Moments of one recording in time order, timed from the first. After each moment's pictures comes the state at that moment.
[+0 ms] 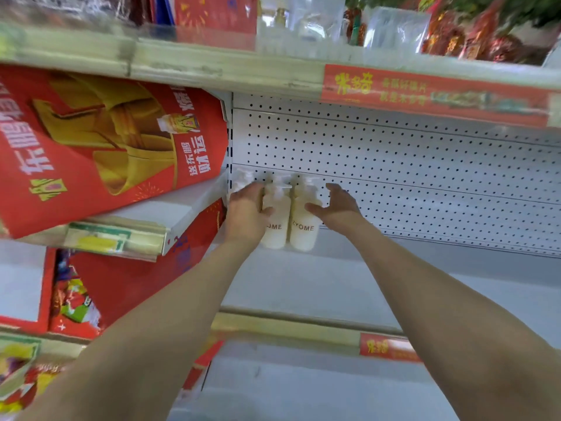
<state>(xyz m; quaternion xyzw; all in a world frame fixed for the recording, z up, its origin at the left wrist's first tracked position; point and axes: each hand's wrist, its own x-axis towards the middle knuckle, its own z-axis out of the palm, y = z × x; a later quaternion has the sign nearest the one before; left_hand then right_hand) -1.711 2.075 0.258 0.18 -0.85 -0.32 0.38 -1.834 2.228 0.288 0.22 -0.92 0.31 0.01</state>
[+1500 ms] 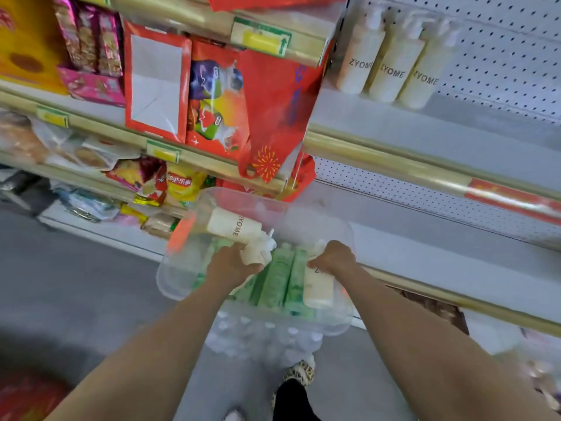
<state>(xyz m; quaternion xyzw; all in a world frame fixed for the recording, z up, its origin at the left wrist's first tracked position) -1.346 2.044 -0.047 0.41 -0.83 -0.37 -0.07 -1.507 2.210 0.004 0.14 -0.93 0.11 -0.31</state>
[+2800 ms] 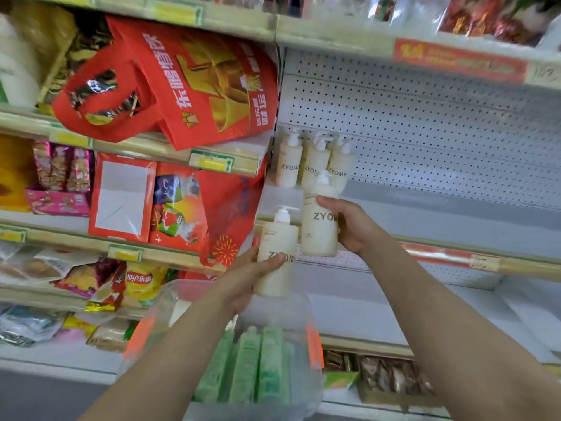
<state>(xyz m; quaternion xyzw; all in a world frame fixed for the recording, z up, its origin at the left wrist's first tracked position) -1.413 2.088 0.132 0.13 -0.54 -0.83 0.06 -1.577 2.243 0.221 0.16 -0.67 0.68 -0.26</state>
